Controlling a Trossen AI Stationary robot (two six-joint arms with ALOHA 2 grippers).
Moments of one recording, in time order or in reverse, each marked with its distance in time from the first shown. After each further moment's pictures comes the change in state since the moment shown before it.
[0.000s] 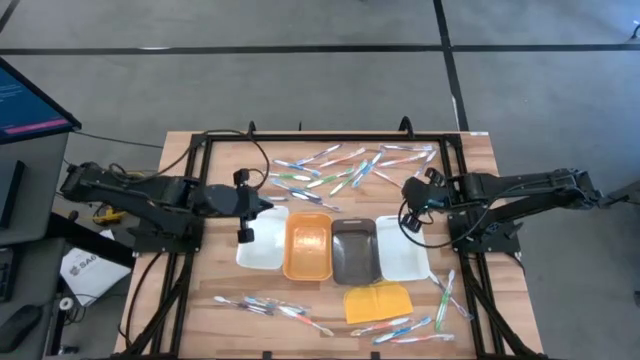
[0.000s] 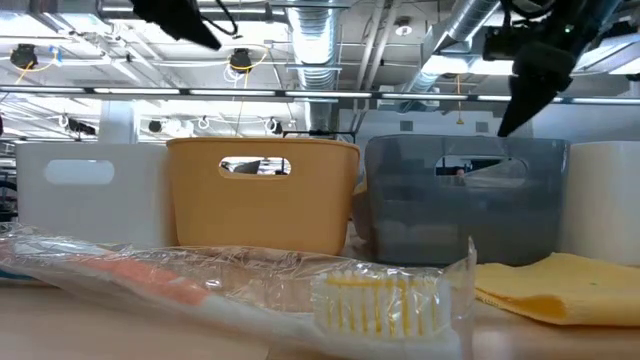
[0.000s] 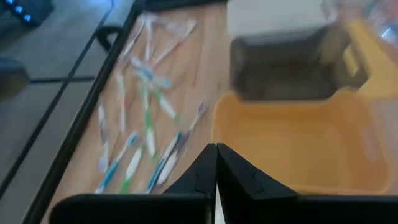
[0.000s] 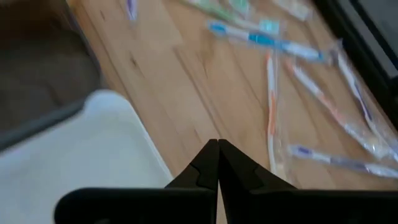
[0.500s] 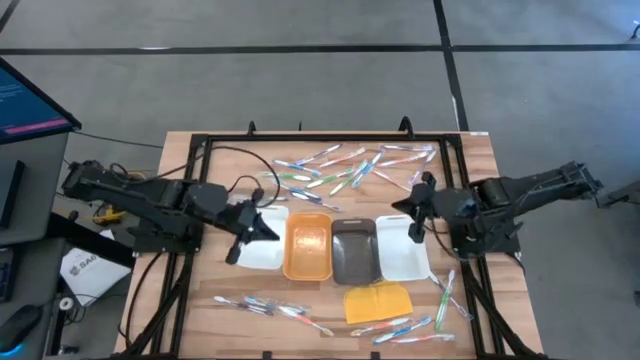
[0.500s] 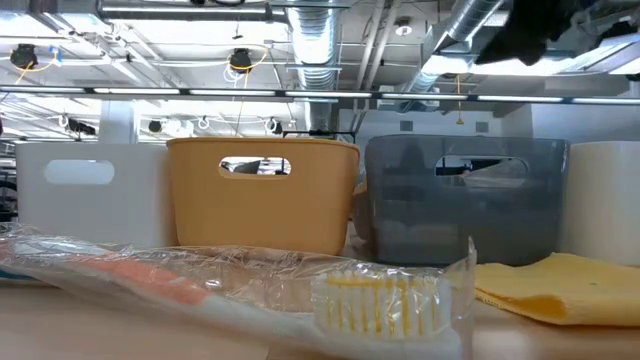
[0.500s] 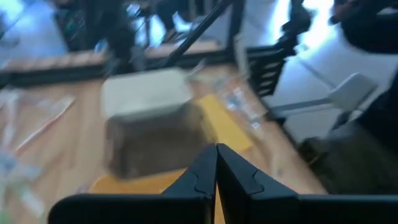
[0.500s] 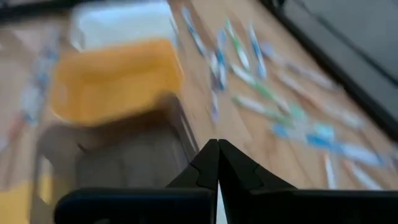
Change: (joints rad) left arm -0.072 0.005 -0.001 0.273 0.430 0.004; right arm 0.223 -0.139 -0.005 0.309 0.056 -0.072
